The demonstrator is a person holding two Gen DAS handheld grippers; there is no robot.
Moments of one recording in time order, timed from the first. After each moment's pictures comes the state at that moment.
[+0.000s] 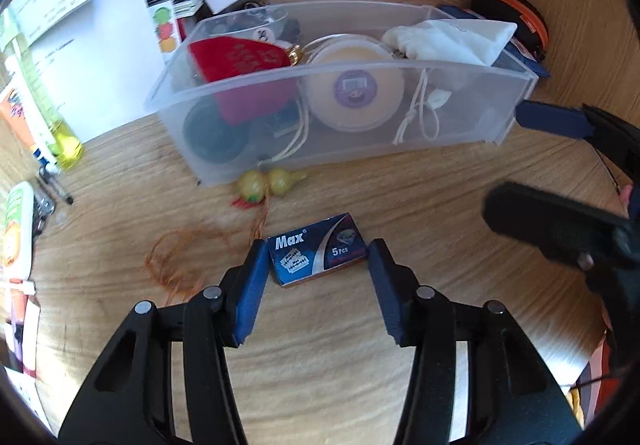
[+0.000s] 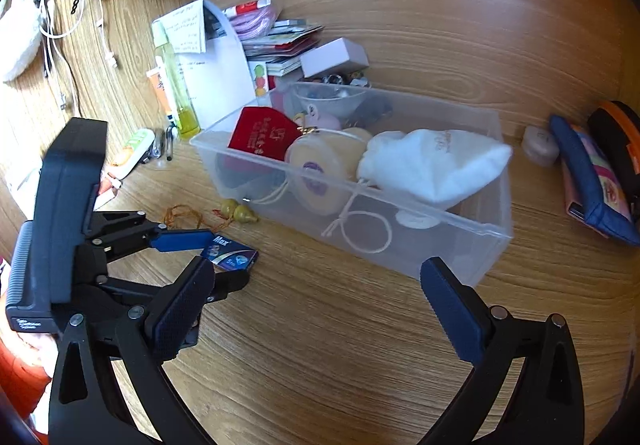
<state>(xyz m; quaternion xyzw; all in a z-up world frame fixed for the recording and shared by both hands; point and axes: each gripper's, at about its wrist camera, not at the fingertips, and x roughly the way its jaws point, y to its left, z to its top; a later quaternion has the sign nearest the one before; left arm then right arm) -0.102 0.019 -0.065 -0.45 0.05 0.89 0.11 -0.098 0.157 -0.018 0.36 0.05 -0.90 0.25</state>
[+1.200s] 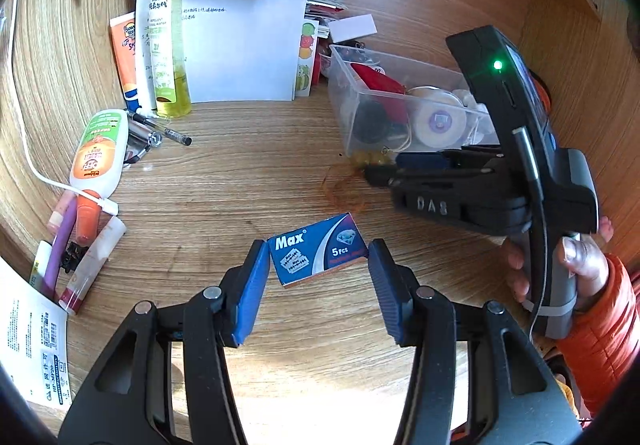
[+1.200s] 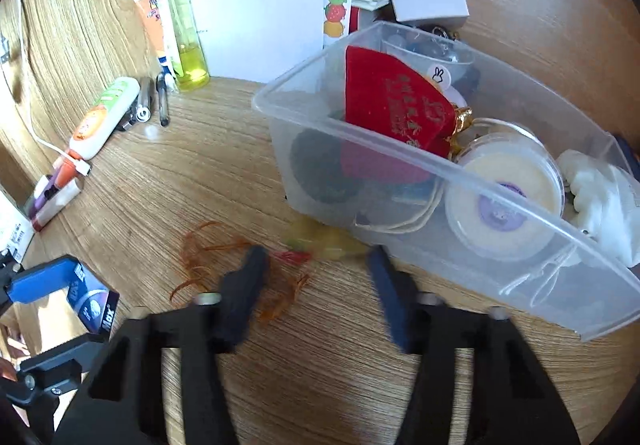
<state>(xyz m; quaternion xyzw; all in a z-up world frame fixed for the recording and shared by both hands) -0.030 -0.101 -0.045 -0.38 -0.04 0.92 0.09 -0.138 0.014 -0.069 0.43 0.11 -0.87 0.21</state>
